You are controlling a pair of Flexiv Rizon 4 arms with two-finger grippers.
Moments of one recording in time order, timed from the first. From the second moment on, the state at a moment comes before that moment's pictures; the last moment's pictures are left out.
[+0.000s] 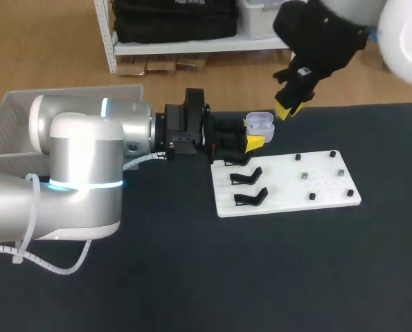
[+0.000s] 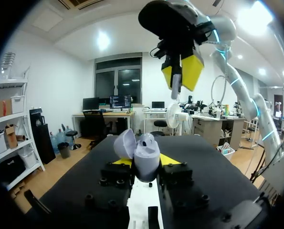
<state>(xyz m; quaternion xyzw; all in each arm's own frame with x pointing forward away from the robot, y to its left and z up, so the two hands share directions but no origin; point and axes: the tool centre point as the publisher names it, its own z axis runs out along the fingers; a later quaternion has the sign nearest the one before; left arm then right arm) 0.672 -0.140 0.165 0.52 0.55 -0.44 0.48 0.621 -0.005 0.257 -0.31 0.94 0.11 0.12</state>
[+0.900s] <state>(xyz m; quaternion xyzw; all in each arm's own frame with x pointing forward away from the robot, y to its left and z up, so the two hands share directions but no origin) 0.672 -0.140 0.165 0.52 0.55 -0.44 0.48 0.655 0.030 0.221 -0.35 0.93 0.07 0.12</state>
